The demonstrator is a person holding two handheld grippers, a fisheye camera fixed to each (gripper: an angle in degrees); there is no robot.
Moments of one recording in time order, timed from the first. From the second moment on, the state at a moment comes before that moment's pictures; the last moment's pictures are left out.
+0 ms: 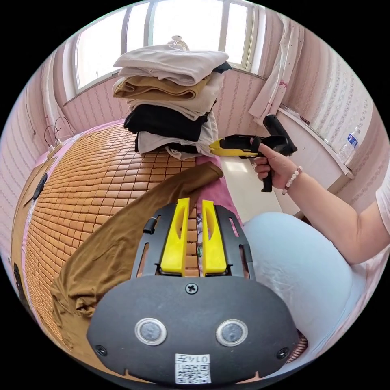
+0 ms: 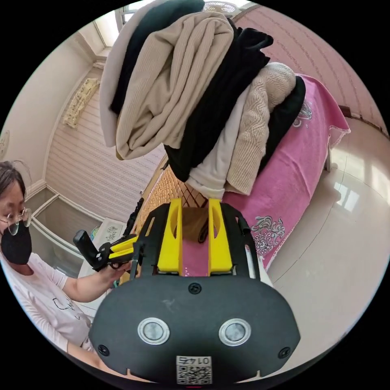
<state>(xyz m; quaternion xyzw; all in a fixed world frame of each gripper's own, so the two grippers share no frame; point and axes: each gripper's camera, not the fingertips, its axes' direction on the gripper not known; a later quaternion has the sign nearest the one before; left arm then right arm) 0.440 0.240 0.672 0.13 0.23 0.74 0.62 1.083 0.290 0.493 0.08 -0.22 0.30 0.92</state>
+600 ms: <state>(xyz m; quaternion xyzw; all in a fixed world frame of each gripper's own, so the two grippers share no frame) 0.461 0.238 0.667 0.09 0.18 0.78 0.59 1.057 0.290 0.496 0.08 -0.13 0.30 0.94</state>
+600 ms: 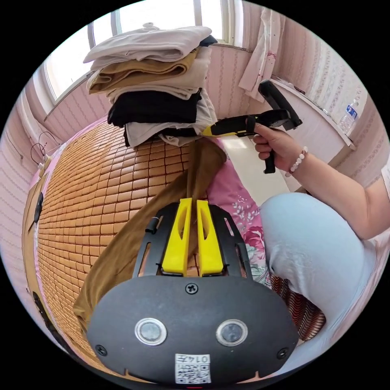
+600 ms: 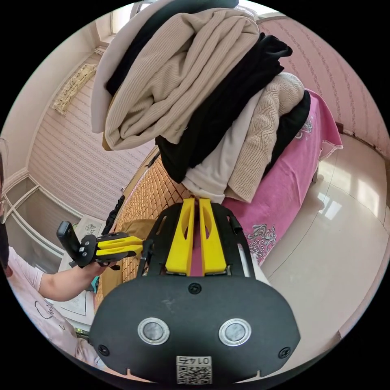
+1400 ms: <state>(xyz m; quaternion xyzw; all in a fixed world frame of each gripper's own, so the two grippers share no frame) 0.425 0.155 0.627 0.10 0.17 0.72 0.67 1.013 0.326 0.460 0.02 -0.20 0.30 0.93</state>
